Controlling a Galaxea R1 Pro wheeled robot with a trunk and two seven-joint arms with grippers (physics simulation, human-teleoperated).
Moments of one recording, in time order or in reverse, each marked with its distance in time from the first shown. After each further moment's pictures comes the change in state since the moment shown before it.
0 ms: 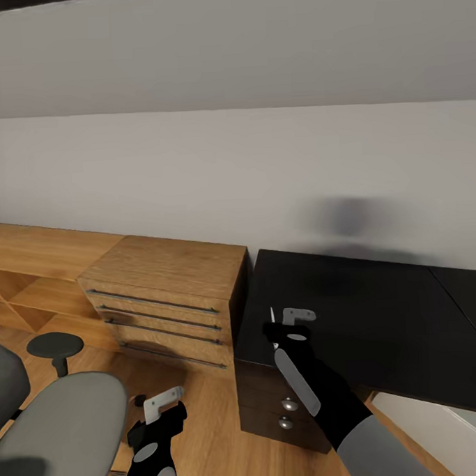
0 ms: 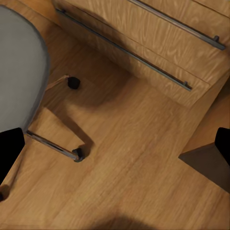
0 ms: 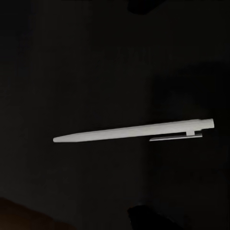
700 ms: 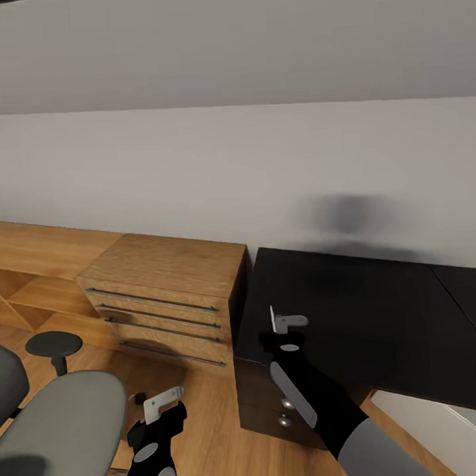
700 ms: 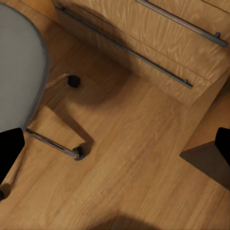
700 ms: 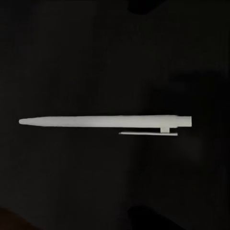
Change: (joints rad) left arm 0.000 0.000 -0.001 -0.001 -0.002 -0.001 0.002; right arm 0.000 -0.019 0.102 0.065 0.051 -0.002 0.044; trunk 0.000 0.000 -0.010
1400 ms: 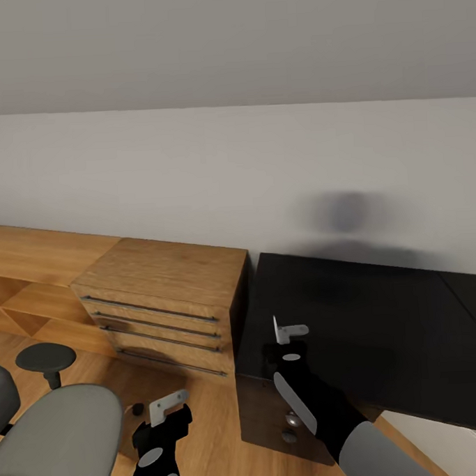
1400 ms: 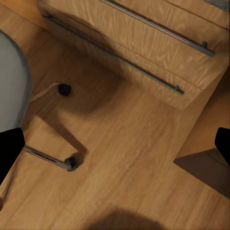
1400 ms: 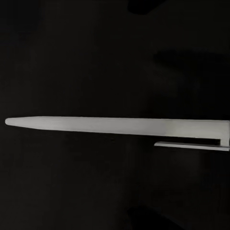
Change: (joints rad) left arm 0.000 0.000 -0.041 -0.001 0.000 -0.002 0.001; right arm -0.002 -0.003 0.001 0.129 0.042 -0.056 0.062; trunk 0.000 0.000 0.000
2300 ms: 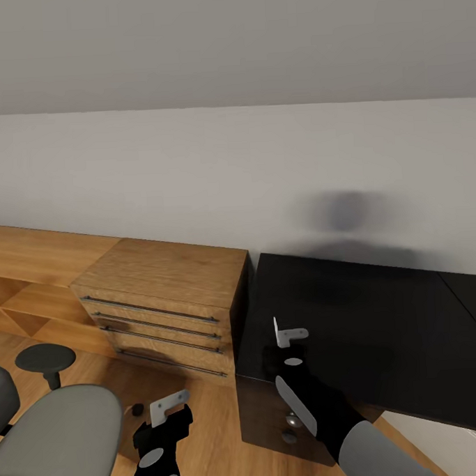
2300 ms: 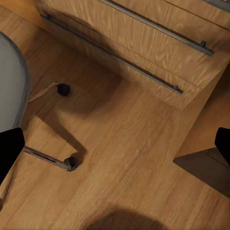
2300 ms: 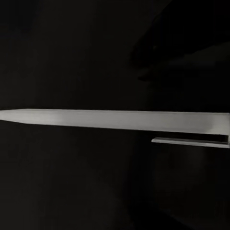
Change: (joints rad) left arm 0.000 0.000 -0.006 0.000 0.001 0.000 0.001; right arm -0.009 0.001 -0.001 0.079 -0.001 -0.079 0.059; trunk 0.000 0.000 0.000
